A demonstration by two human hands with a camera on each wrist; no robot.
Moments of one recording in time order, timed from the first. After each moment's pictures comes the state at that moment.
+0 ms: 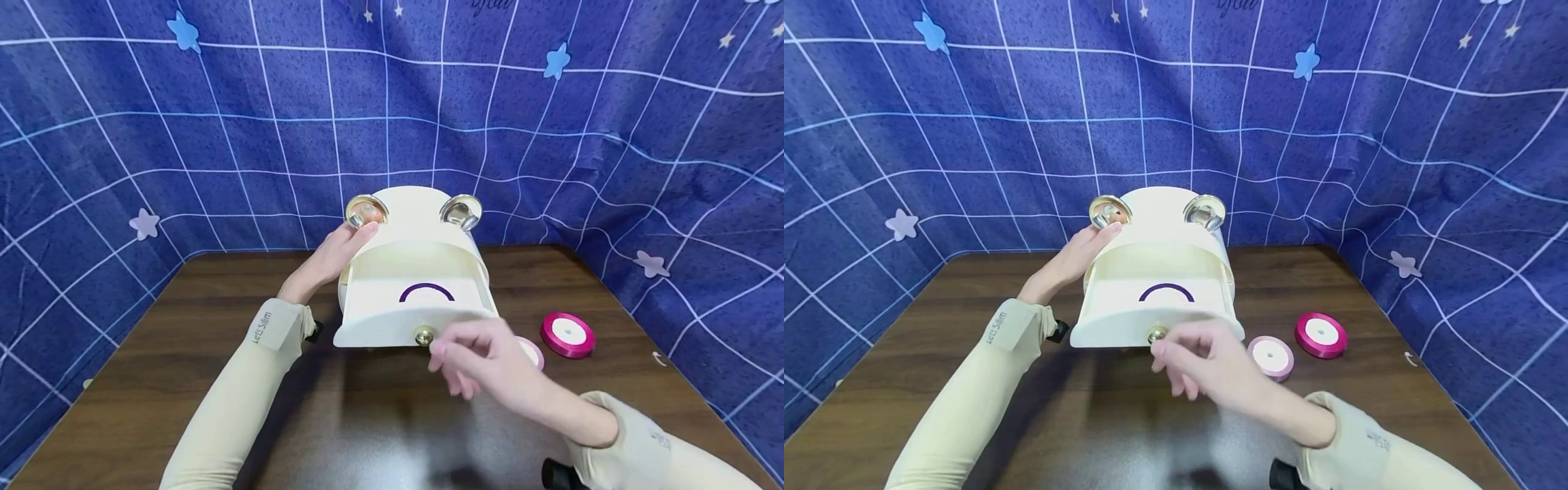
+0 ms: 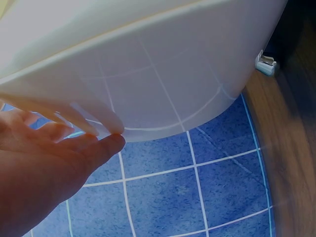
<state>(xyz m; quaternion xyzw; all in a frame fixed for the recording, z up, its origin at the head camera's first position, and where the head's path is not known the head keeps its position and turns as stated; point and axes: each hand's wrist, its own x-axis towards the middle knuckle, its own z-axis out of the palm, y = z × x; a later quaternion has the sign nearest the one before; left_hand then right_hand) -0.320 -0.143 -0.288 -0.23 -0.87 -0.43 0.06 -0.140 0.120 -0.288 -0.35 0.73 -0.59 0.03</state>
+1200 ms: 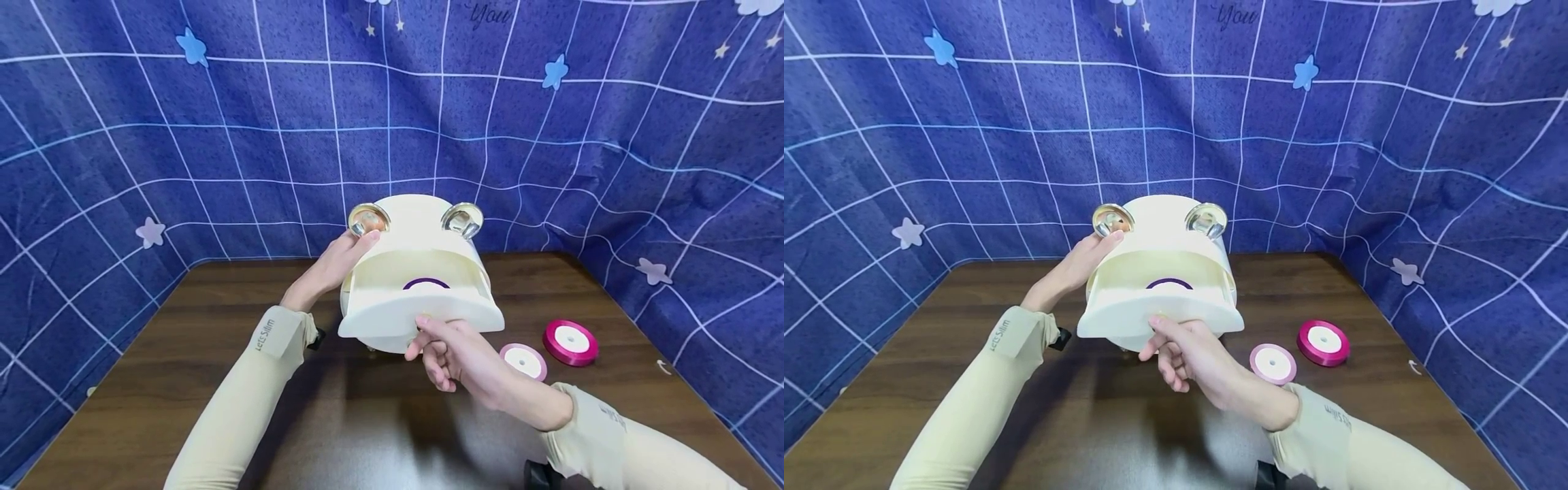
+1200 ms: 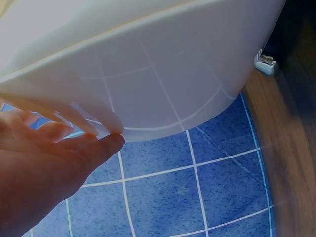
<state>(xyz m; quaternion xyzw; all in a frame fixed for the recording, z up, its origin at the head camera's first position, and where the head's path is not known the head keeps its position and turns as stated) -0.317 -0.143 -0.290 -0.22 -0.87 -0.44 0.05 -0.171 0.098 -0.314 -0.21 0.65 -0.70 0.23</state>
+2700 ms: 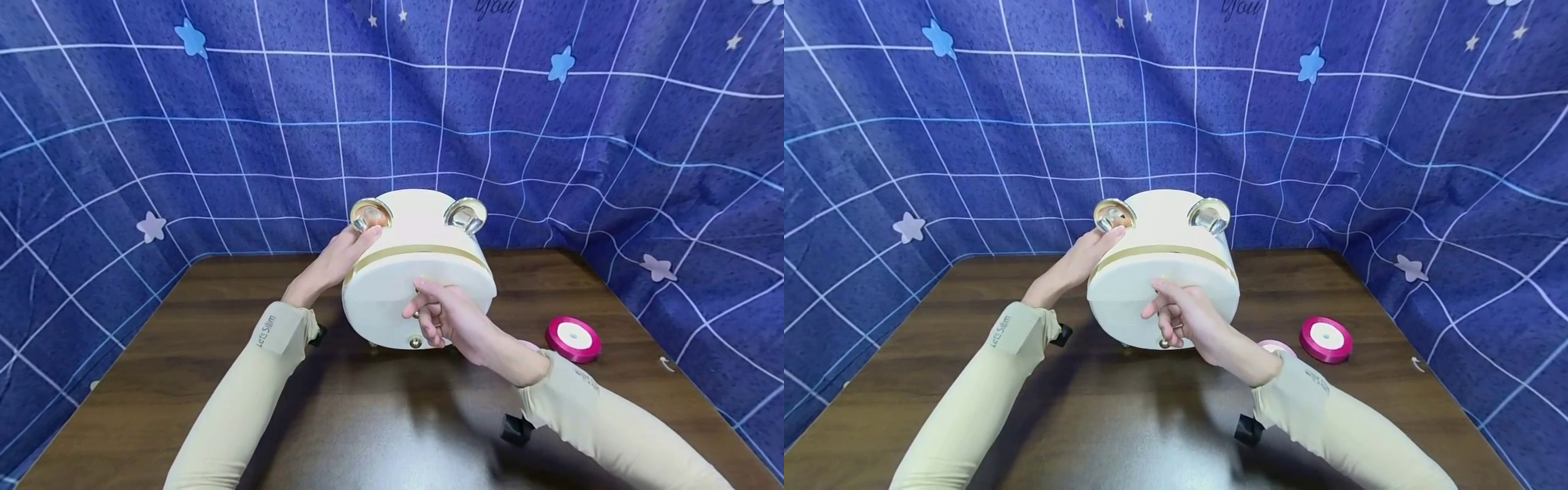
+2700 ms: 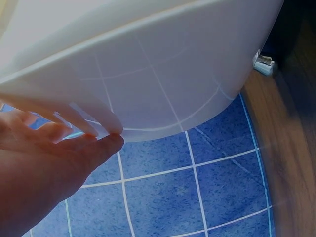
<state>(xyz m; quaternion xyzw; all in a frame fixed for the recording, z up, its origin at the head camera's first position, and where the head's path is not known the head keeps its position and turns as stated) -0.317 -0.143 -0.290 -0.23 -0.87 -0.44 0.06 -0.220 0.089 -0.309 -0.17 0.66 -0.71 0.21</state>
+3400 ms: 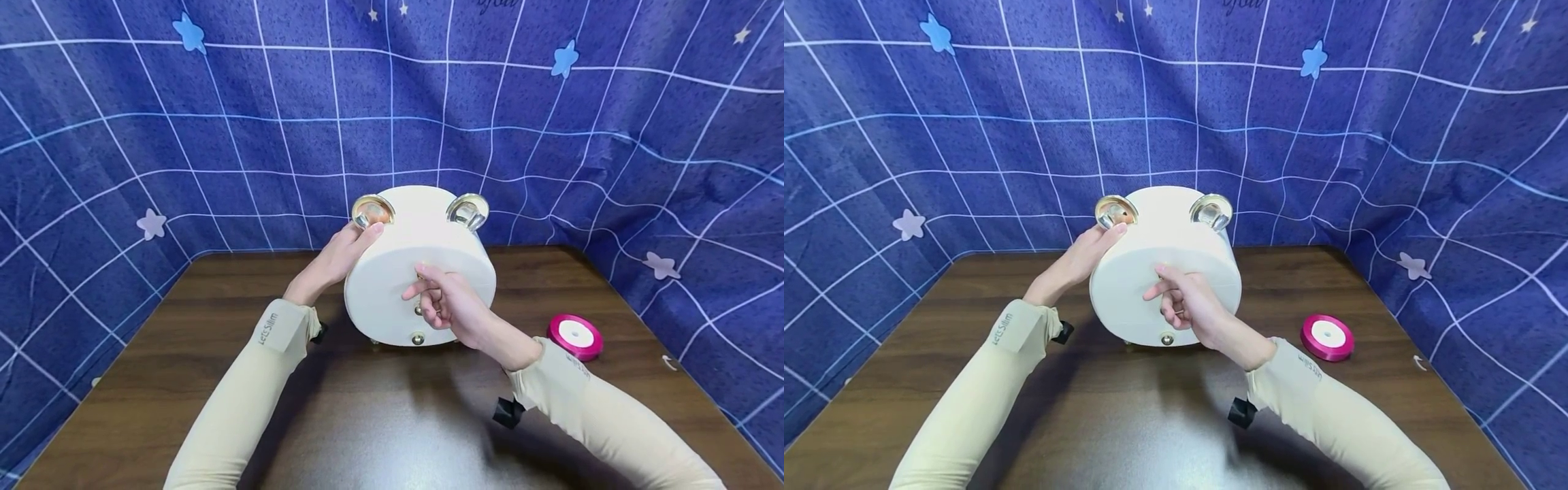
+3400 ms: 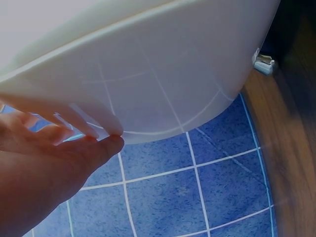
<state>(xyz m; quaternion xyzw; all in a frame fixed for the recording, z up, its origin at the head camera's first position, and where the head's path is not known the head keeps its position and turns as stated) -0.318 -0.142 -0.290 -0.23 -0.87 -0.44 0.06 -0.244 0.088 -0.311 -0.15 0.65 -0.72 0.20</state>
